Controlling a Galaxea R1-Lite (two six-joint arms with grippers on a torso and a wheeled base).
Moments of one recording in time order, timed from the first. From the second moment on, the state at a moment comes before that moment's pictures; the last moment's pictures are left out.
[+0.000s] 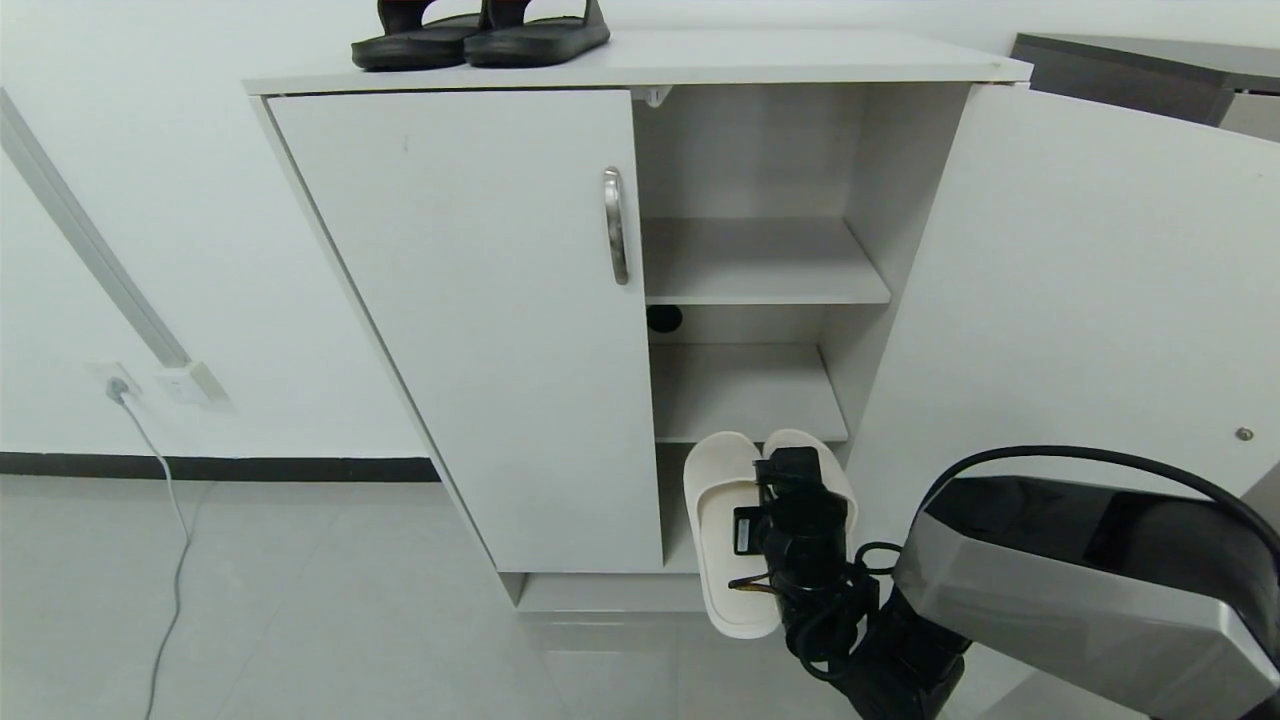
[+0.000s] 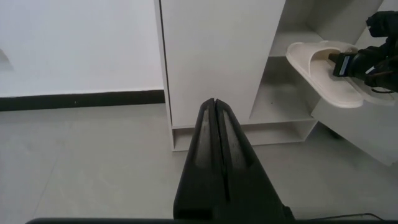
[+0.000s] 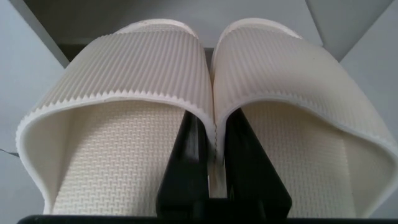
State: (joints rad) left arm 0.00 0.00 0.00 0.00 -0.07 -0.01; right arm 0.75 2.42 -0.98 -1.33 -0.70 0.12
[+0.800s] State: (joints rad) left arm 0.00 0.00 0.00 0.00 -0.07 -0.01; right arm 0.74 2.43 -0.99 -1.34 -0.70 0.11
